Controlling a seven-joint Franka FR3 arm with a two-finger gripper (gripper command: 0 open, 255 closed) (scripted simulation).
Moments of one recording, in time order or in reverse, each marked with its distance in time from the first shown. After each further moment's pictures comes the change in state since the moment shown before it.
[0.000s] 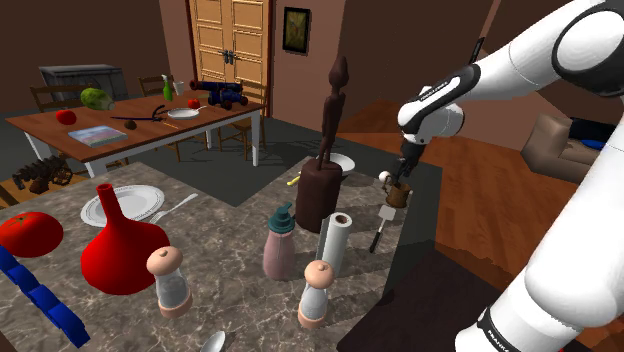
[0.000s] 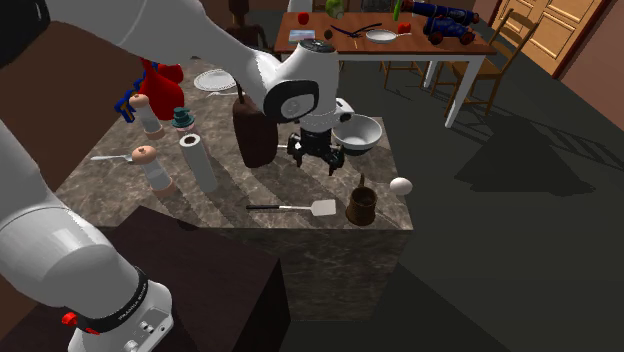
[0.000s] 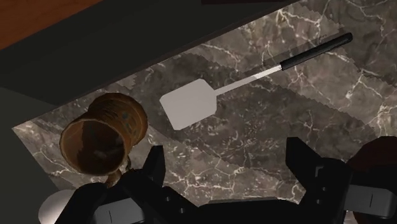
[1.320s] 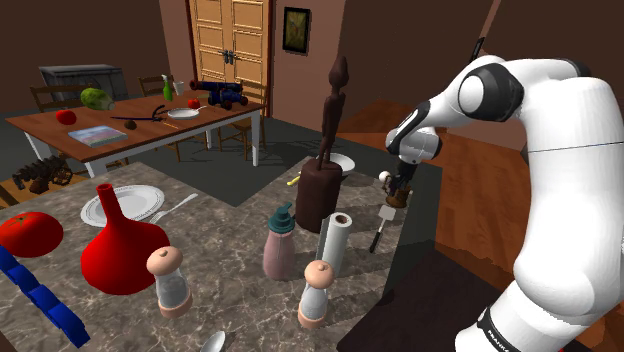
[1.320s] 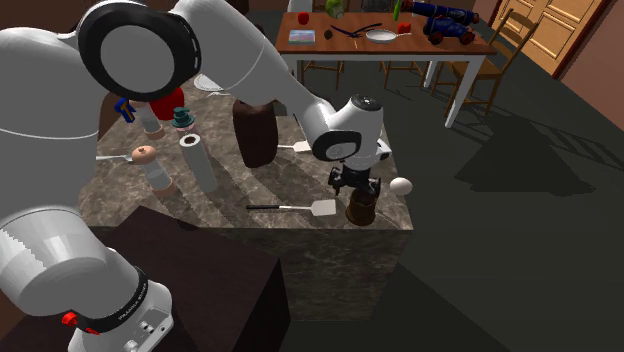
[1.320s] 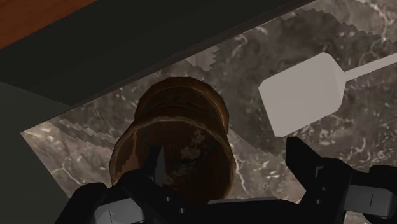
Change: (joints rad) arm -0.178 0.480 0.063 0.326 0.225 0.118 -0.243
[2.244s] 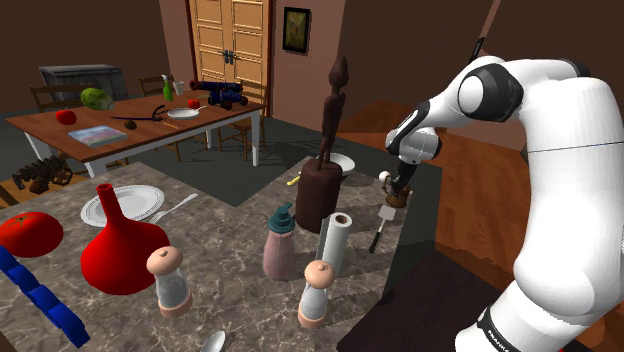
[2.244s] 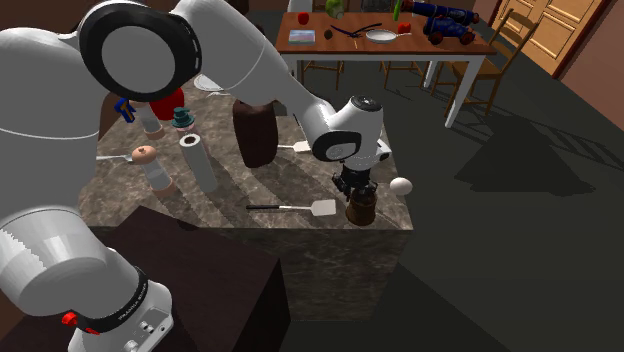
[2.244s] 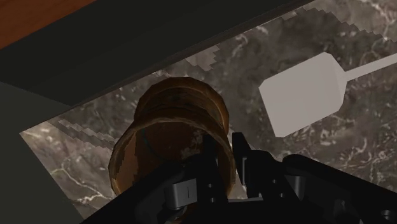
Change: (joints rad) arm -0.001 0.003 0.001 0.001 0.001 0.002 -0.001
